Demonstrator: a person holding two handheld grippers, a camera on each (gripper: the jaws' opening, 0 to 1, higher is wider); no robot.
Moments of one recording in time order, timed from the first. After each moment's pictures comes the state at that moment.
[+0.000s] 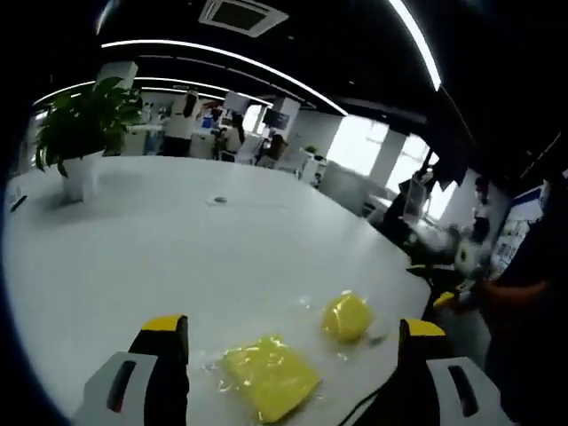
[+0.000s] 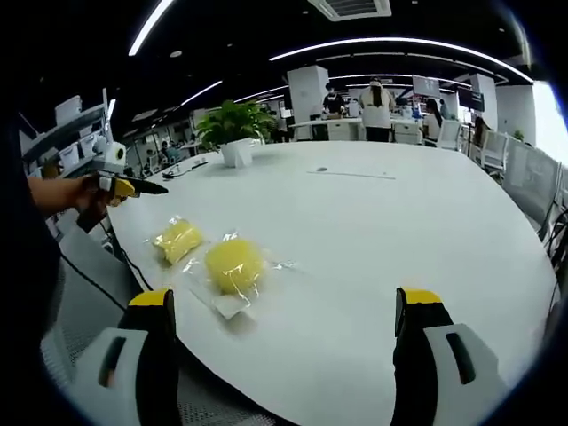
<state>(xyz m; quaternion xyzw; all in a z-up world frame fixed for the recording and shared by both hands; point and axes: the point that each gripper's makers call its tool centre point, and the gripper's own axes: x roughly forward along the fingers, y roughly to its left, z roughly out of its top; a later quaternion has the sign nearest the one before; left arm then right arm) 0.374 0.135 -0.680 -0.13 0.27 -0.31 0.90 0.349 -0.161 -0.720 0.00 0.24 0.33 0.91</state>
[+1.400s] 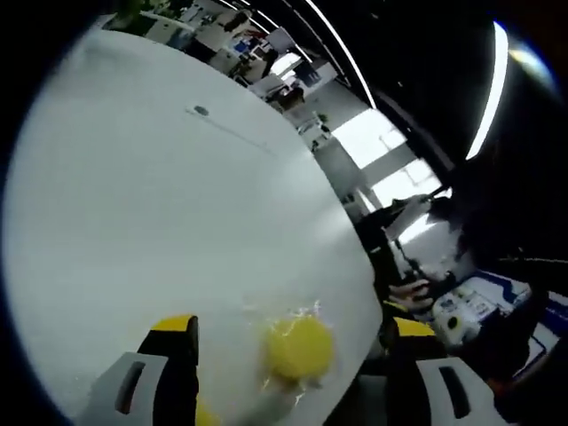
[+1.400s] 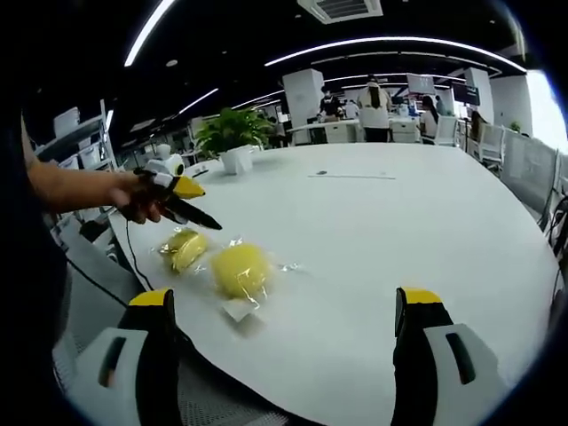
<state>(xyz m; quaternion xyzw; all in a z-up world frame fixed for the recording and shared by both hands) 0.424 0.037 -0.745 -0.29 0.43 -0.34 0.79 0.341 -0.160 -0.715 0.02 0.24 0.33 0.91</state>
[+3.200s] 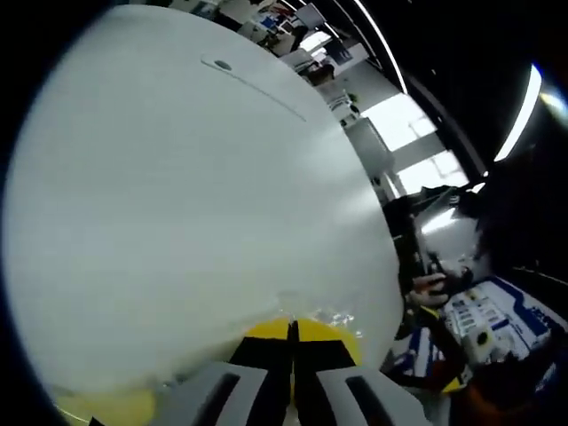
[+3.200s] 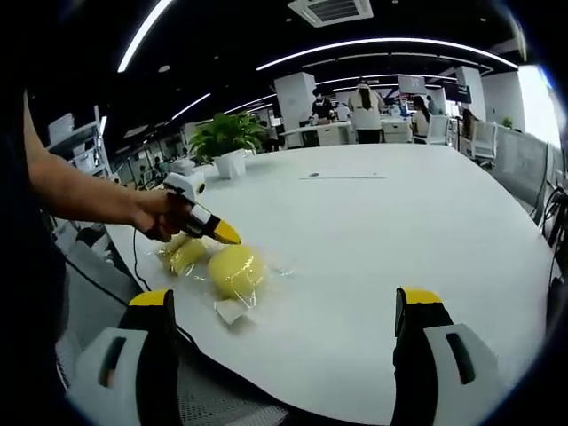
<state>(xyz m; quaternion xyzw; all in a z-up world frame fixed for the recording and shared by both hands) 0.434 0.010 -0.783 -0.30 0.49 -0.30 0.76 0.335 -0.170 -0.712 0.03 0.24 0.31 0.92</state>
